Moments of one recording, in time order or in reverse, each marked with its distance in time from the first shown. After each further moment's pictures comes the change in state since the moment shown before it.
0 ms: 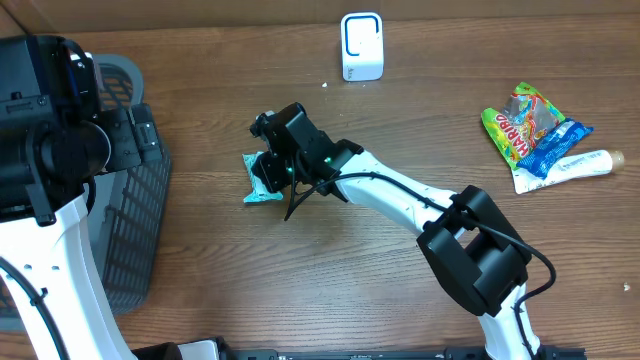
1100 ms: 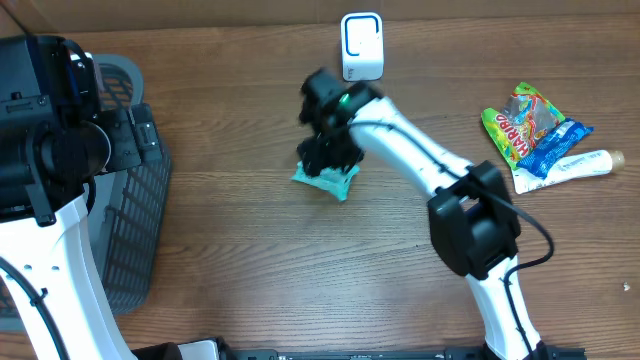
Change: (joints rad) left arm 0.000 0.000 0.000 0.000 0.000 0.000; right arm -0.179 0.161 0.456 -0.901 0.080 -0.154
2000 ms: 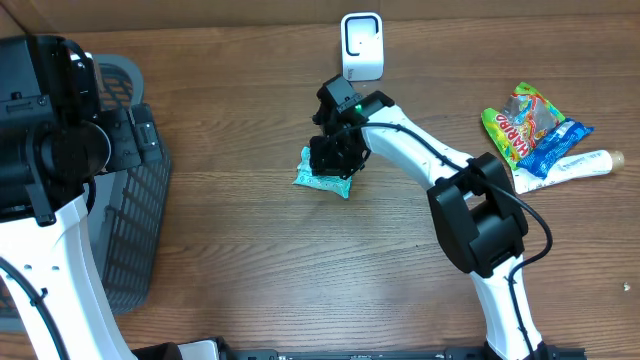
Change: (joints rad) left arm 0.000 0.000 0.000 0.000 0.000 0.000; right arm -0.031 -0.011 -0.230 0.276 -0.162 0.244
